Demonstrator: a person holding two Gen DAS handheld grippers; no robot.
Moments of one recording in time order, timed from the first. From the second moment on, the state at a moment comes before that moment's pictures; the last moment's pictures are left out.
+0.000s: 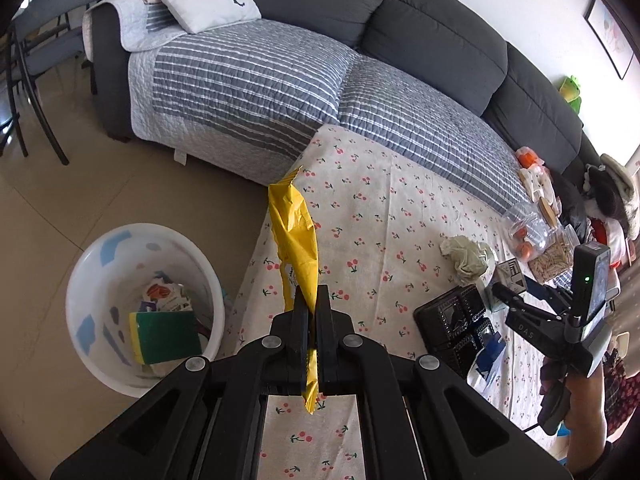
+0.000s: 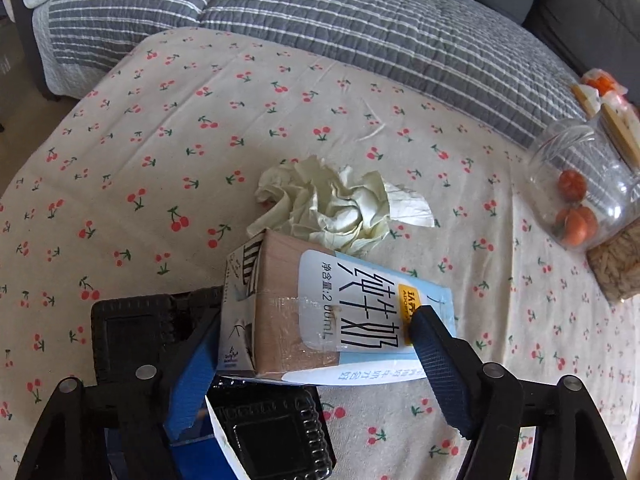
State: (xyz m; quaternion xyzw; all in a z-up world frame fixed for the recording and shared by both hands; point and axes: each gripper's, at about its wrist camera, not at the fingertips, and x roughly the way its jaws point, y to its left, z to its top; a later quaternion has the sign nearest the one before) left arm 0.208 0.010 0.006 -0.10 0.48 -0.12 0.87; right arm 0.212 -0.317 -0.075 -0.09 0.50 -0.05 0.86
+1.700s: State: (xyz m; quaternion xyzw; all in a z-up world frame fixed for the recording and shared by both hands) left arm 0.179 0.215 -0.036 -0.07 0.51 0.09 0.86; right arm 0.201 -0.085 0.002 0.03 0.42 0.26 0.87
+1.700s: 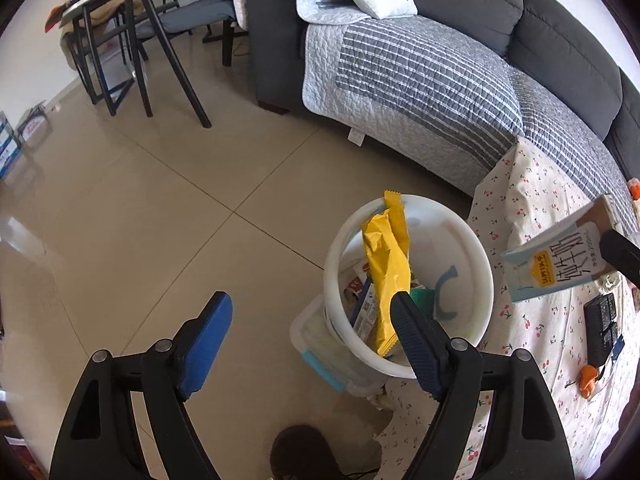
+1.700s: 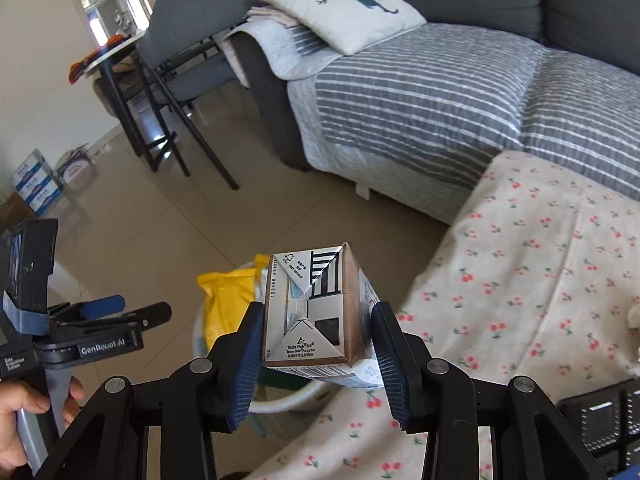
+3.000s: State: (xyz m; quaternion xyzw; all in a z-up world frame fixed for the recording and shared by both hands) left arm 0.176 0.099 -0.025 0.01 0.51 -0.01 0.86; right arm 0.176 -0.200 -0.002 0.03 0.45 0.15 0.88
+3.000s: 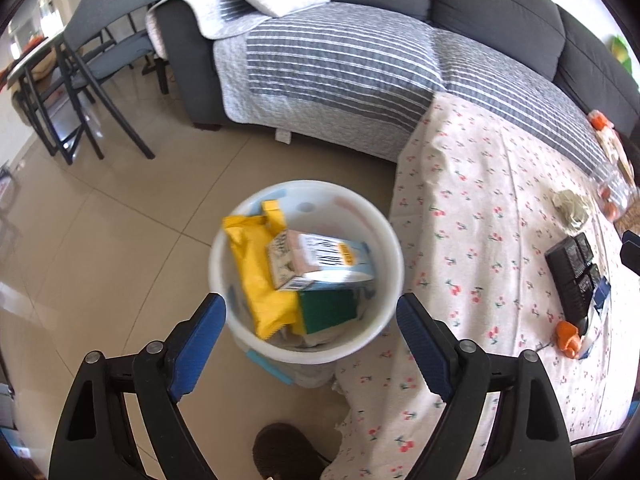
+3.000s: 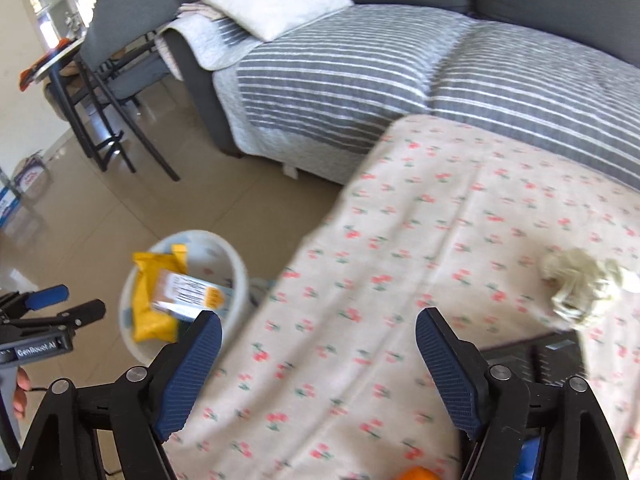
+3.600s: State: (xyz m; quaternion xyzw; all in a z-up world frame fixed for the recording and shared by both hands) left arm 0.167 -0.092 -0.044 0.04 0.56 -0.20 0.80; right arm 0.123 -0.351 -0.030 0.07 0.52 0.02 0.85
